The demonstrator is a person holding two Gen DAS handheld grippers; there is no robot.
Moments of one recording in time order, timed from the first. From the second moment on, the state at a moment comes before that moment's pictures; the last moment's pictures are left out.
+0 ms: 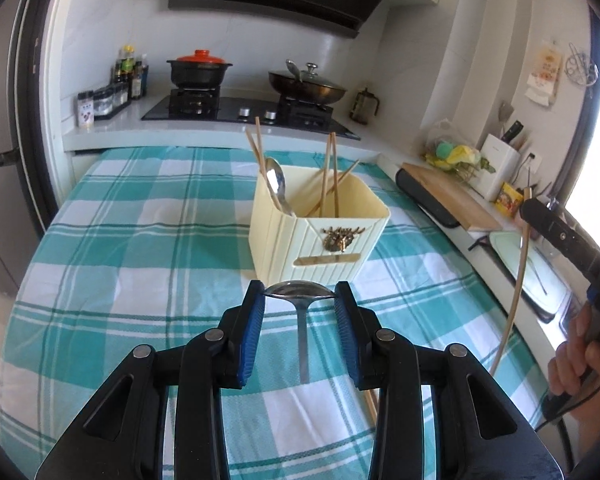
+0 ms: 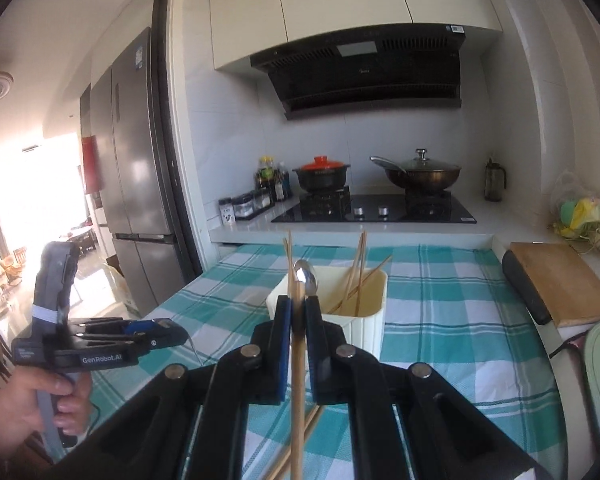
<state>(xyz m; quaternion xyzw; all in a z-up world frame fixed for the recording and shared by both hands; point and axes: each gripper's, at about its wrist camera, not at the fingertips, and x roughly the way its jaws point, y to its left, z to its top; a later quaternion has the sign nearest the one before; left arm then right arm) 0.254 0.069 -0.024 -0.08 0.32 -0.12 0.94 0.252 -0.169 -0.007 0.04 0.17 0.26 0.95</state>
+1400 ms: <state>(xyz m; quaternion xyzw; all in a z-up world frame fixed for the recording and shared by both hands) 0.455 0.051 -0.001 -0.07 0.40 -0.10 0.91 0.488 -0.126 -0.026 0.00 0.23 0.23 0.95</state>
